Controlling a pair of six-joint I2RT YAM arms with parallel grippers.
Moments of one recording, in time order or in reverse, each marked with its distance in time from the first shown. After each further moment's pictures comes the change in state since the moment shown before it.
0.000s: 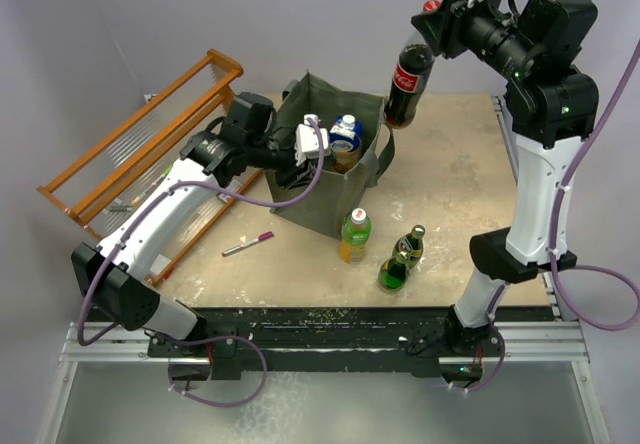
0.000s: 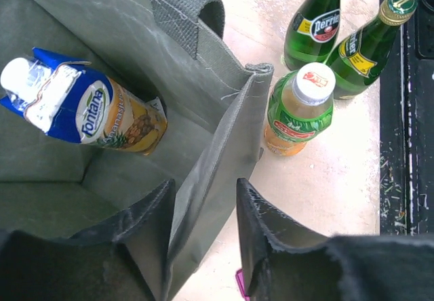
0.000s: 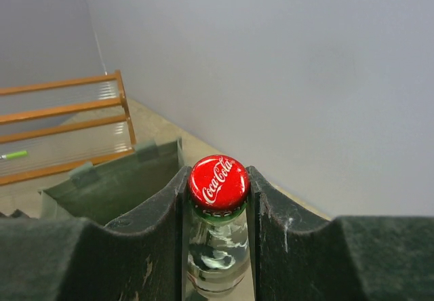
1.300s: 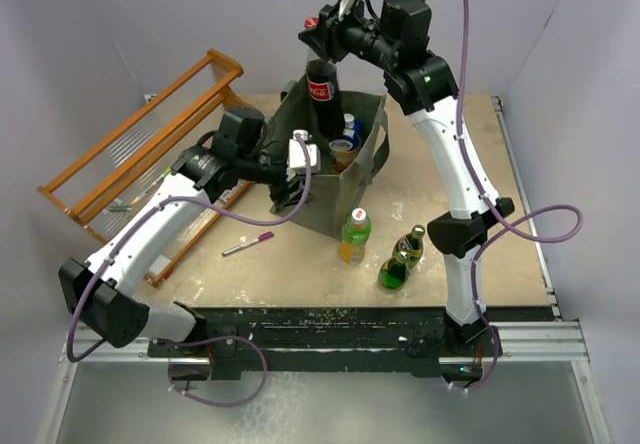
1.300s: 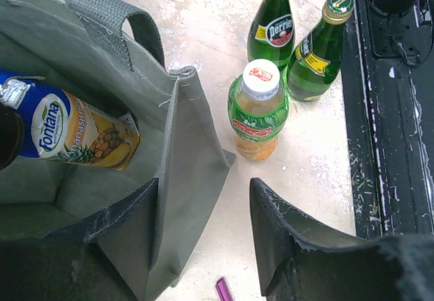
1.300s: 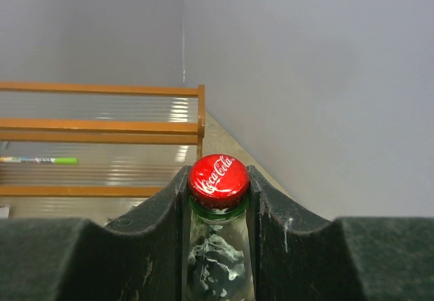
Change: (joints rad) left arm 0.002 -0.085 -0.132 0.042 0.108 0.016; right arm 0.282 0.298 -0.095 0.391 -0.021 -0.007
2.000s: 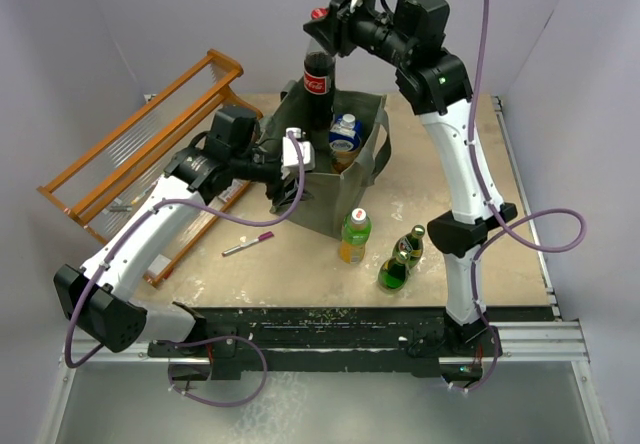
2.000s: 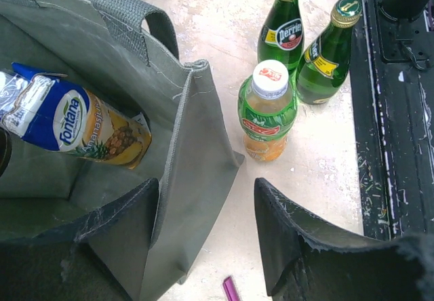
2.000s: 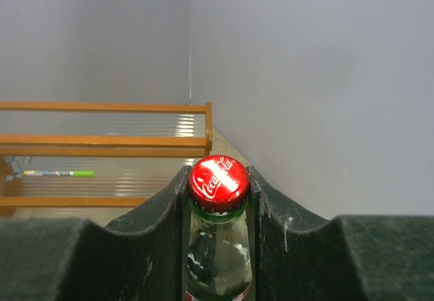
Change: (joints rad) left arm 0.033 -0.038 -0.018 0.024 0.012 -0.002; right arm -0.001 0.002 0.106 -0.052 -0.016 0.037
